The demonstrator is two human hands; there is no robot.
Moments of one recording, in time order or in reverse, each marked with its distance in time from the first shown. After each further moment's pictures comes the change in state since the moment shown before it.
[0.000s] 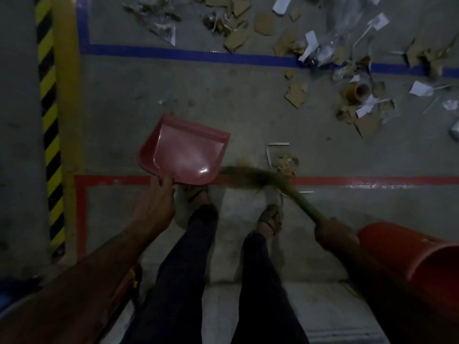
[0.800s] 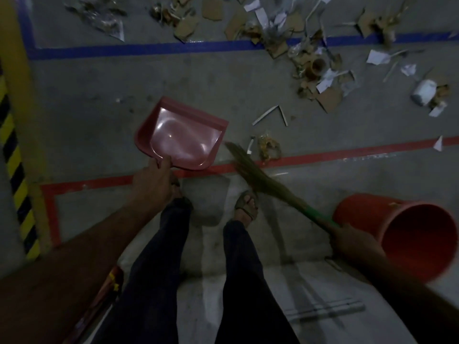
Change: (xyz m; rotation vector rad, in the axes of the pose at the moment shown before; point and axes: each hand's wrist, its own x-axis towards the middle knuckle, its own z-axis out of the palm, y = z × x) left_hand 0.019 0.134 0.010 0.021 -0.045 0.040; right_hand -0.044 0.181 0.055 -0.118 -0.015 -0.176
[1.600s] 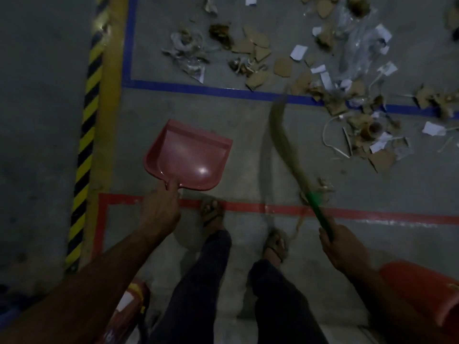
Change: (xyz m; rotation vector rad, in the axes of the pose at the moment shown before) left_hand -0.011 -0.184 -0.040 -0.013 0.056 -0.201; right_hand 0.064 -0.203 -0.115 0.459 0.414 -0.166
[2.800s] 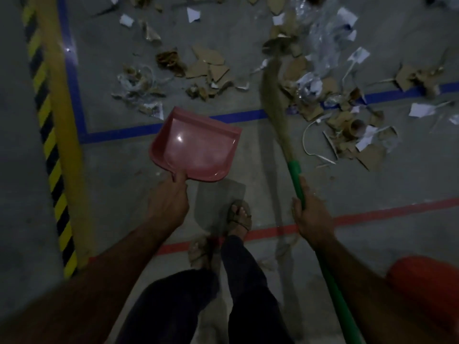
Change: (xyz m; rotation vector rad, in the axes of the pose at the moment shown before) left_hand 0.229 0.123 -0.085 0.001 0.063 0.167; right_hand 0.191 -0.049 -0.072 0.275 0.218 0.167
